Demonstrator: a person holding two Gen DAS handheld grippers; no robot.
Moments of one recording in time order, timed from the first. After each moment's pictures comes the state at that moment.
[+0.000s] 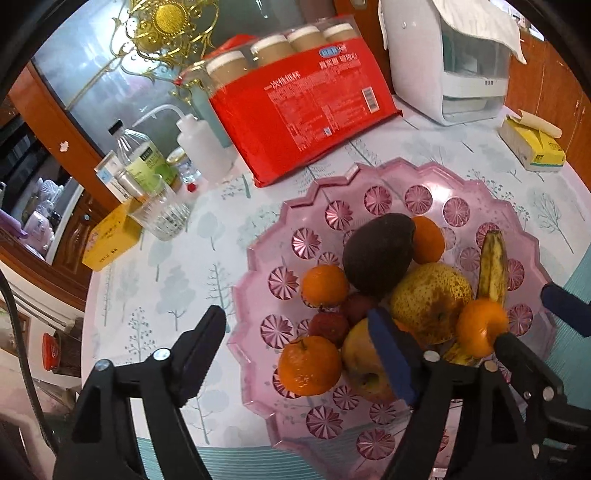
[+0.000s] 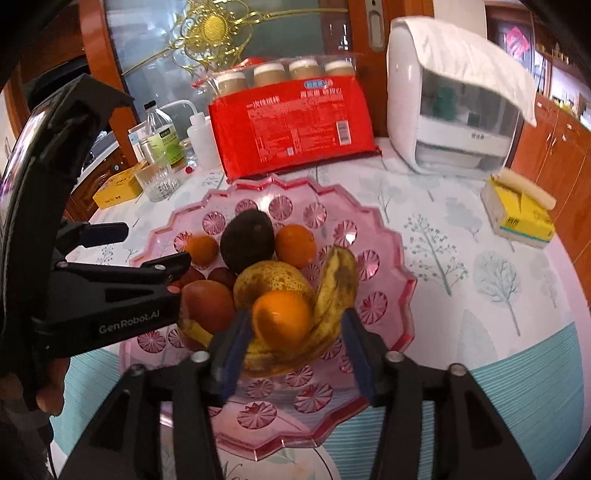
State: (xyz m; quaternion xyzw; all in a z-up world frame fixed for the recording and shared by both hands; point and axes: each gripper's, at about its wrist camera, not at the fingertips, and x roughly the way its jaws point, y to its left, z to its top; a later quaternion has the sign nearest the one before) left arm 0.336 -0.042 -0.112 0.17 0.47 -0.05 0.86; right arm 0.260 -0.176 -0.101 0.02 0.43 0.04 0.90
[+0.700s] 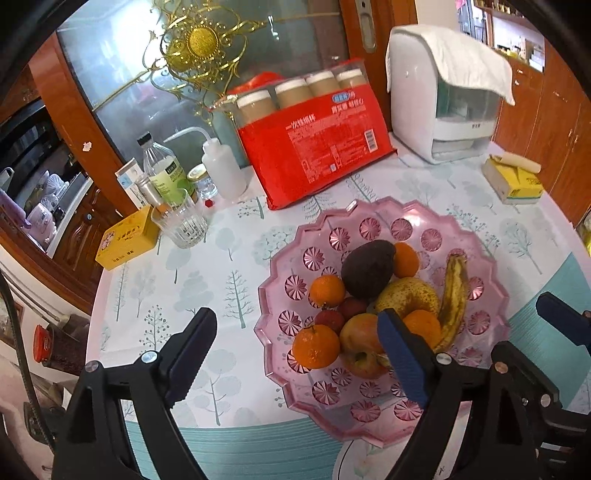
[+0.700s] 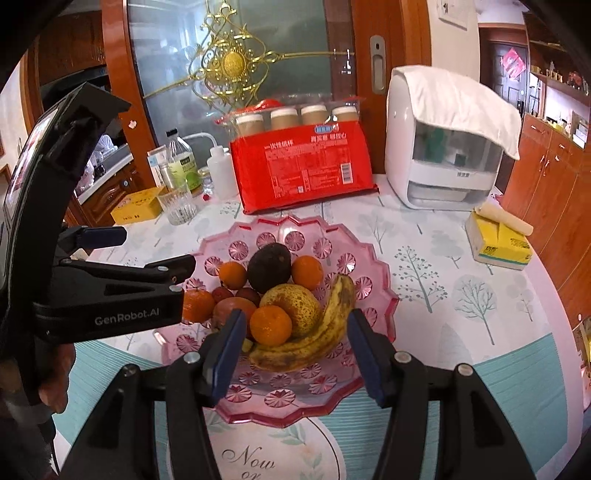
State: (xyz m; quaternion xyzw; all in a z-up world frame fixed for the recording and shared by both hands) left arm 0.296 -0.021 -0.053 0.13 0.44 -0.06 0.89; right arm 0.221 -0.166 -0.050 0.02 0.39 0.04 0.92
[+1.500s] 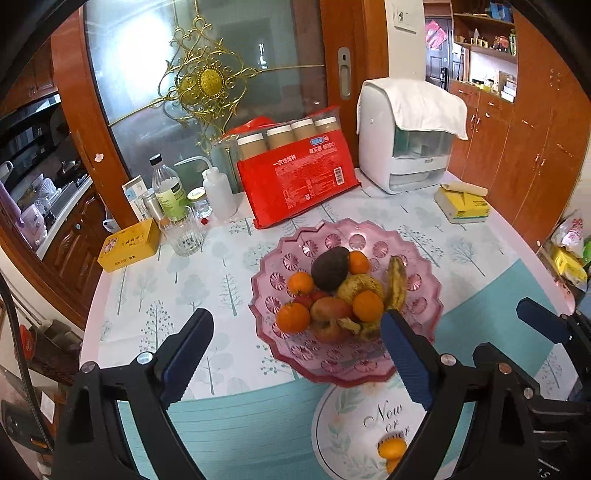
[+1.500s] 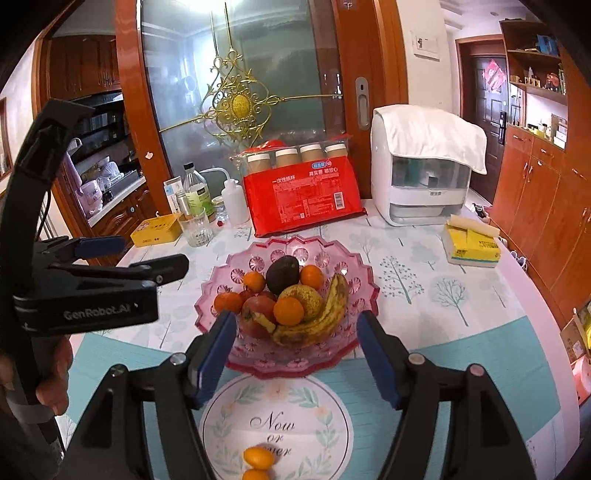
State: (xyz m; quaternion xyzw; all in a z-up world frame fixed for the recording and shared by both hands) left arm 0.202 0.005 0.003 0.09 0.39 -0.11 0.91; right arm 0.132 -0.161 -0.008 0.03 0.34 0.03 0.94
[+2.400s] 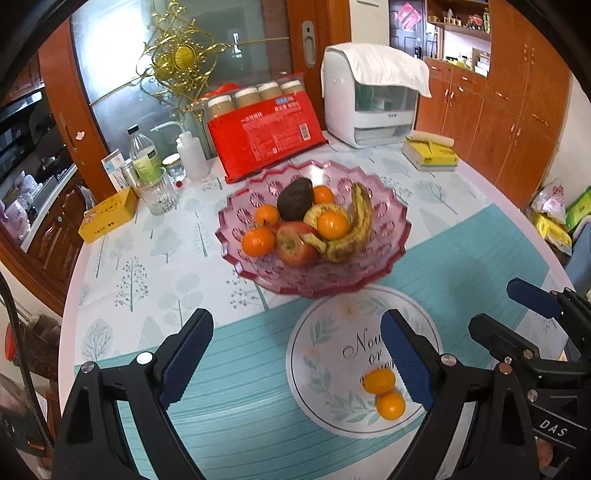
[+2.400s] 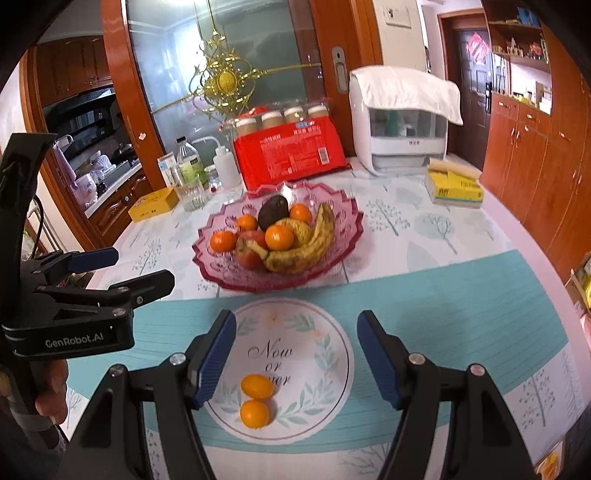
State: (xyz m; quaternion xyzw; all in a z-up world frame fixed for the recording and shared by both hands) left arm 0.128 0.004 -0.053 0.11 0.42 -0.15 0.89; right arm 0.070 -0.168 -0.059 0.07 0.38 0.01 0.92
